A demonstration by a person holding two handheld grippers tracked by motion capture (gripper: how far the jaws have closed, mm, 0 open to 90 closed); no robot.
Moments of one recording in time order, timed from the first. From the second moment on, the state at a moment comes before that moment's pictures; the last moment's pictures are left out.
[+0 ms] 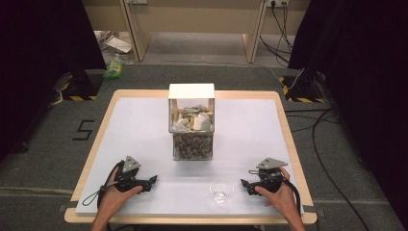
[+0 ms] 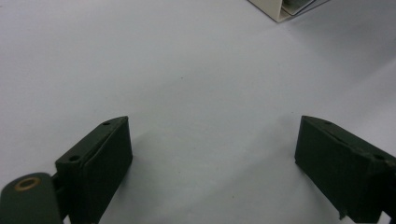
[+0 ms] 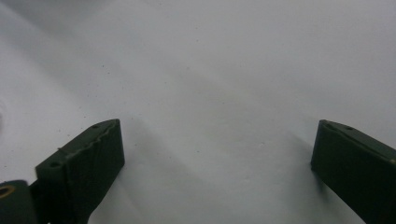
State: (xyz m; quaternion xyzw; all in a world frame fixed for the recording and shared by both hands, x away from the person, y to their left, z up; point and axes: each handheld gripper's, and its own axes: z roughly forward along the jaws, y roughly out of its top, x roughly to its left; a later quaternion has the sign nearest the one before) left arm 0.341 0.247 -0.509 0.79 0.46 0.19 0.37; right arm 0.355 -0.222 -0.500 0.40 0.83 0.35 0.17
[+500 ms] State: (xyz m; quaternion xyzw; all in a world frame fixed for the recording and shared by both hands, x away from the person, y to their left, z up) left arm 0.341 0.247 -0.509 0.79 0.46 0.19 0.37; right arm 0.355 -0.225 -0.482 0.39 0.81 0.40 0.20
